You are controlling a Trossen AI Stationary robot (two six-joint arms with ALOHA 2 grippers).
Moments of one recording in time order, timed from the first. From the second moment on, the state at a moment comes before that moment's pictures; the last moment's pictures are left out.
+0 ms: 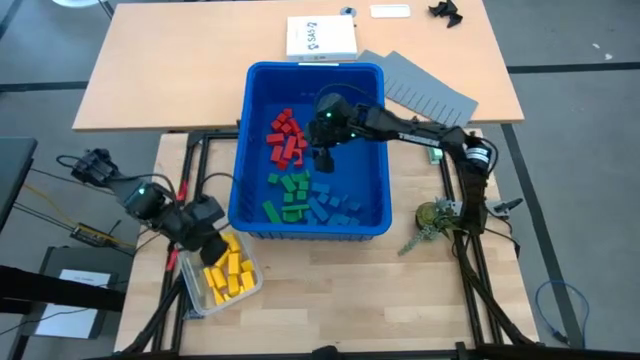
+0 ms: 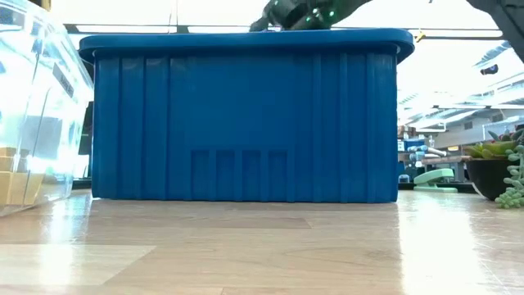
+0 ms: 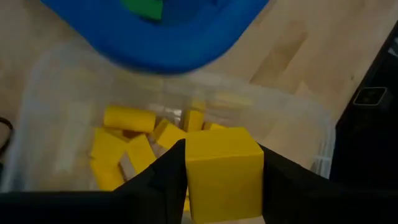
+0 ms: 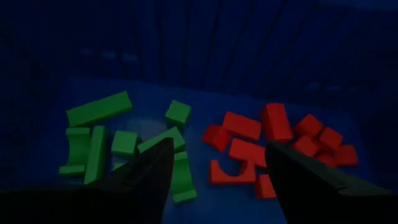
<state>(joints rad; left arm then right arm) -0.57 0.95 1.08 -1.25 -0.21 -1.25 -0.40 1.93 1.78 -0.53 -0.19 -0.42</state>
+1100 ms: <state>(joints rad) -0.63 0.95 0.95 -1.12 -0.19 -1.42 -0.48 2.40 2.11 -0.43 -0.11 -0.17</state>
